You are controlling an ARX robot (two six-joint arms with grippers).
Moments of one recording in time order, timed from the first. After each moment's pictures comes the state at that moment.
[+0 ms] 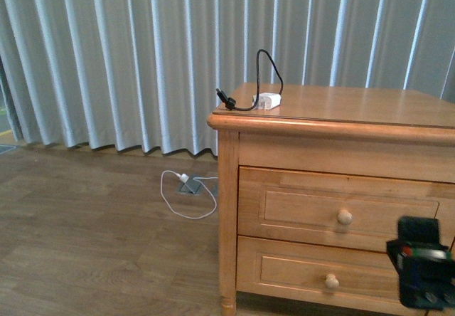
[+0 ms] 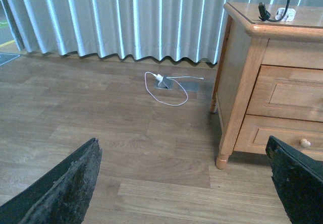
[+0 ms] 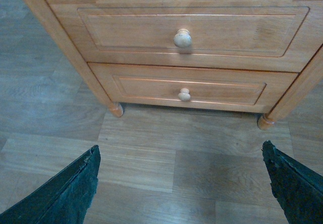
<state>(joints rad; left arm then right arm) 0.00 0.00 0.02 0.00 0.00 0.00 0.27 1.46 0.55 0.42 0.17 0.22</state>
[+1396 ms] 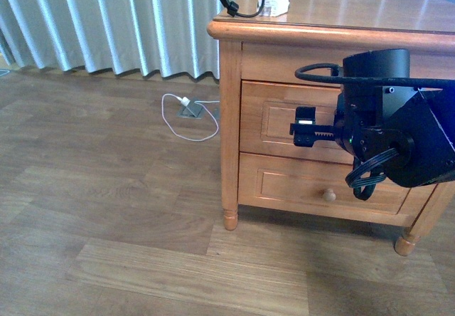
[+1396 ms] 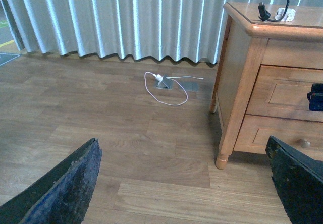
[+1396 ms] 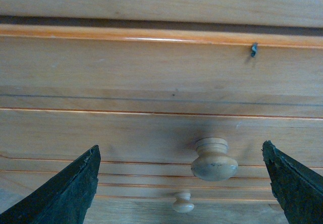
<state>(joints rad) 0.00 0.00 0.02 0.00 0.00 0.00 0.26 2.33 1.31 0.61 0.36 0.14</state>
